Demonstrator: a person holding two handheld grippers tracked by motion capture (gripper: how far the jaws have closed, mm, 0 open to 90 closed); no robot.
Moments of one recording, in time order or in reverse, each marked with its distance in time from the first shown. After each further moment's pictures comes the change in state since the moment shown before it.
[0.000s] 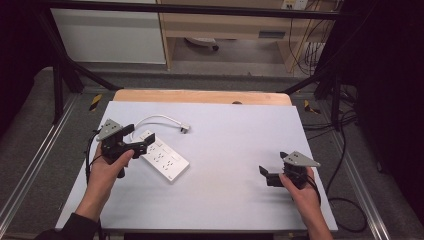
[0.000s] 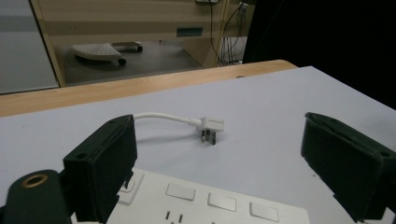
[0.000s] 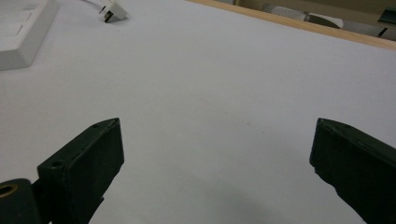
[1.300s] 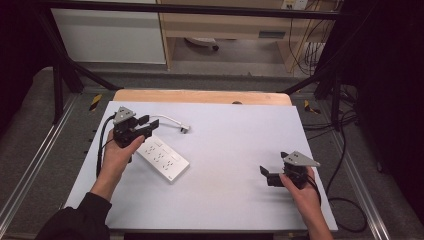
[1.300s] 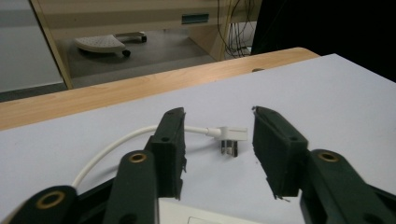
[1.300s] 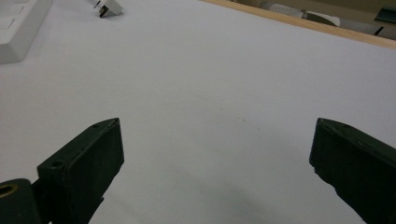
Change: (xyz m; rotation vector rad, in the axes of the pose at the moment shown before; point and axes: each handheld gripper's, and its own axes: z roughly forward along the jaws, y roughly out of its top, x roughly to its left) left arm 0.017 0.012 0.049 0.064 0.022 0.041; right arm -0.002 -0.001 0.001 0.012 -0.011 -0.007
